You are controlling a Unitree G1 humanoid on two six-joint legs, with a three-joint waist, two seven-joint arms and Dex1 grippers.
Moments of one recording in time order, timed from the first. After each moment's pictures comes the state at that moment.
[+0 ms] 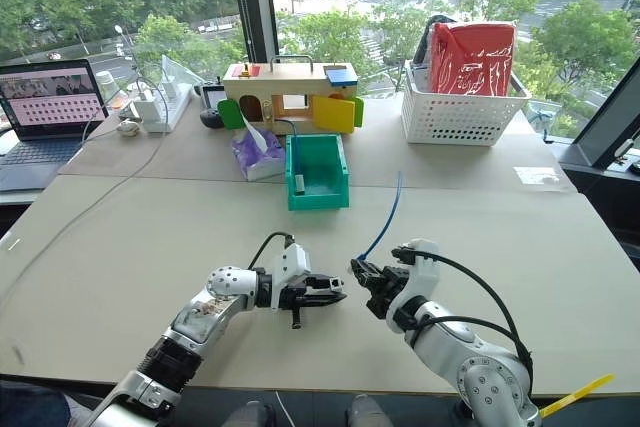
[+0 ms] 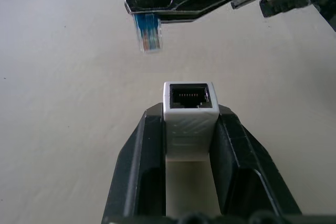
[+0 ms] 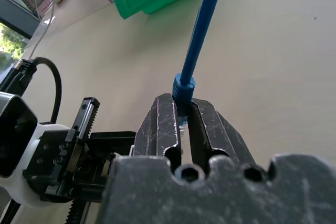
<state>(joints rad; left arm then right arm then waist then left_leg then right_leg) -0.41 0.28 -0.35 0.18 -0.16 0.19 -1.02 -0.03 -0.38 0.03 -0.54 1.18 0.77 -0.21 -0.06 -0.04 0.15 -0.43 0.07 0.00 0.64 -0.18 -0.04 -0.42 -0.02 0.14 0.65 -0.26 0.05</state>
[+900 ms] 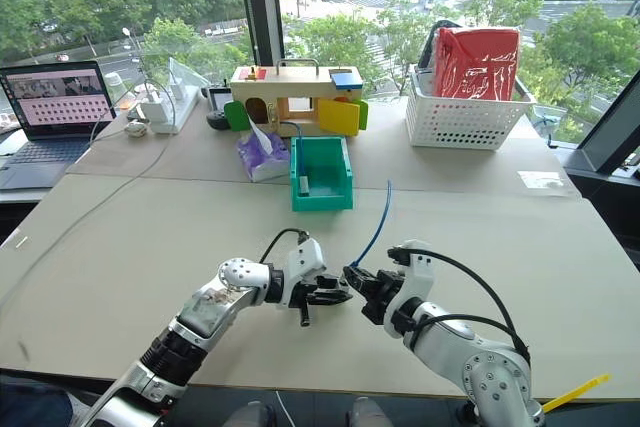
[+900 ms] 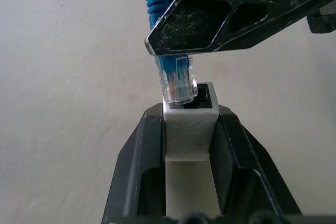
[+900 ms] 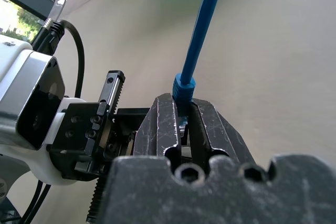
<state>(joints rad) -0.47 0.29 -0.42 0.03 -0.11 0.49 -0.94 -0.03 -0.38 -0.01 -0.55 1.28 0.86 -0.29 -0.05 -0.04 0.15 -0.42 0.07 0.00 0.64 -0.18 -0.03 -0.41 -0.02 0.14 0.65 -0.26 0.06</state>
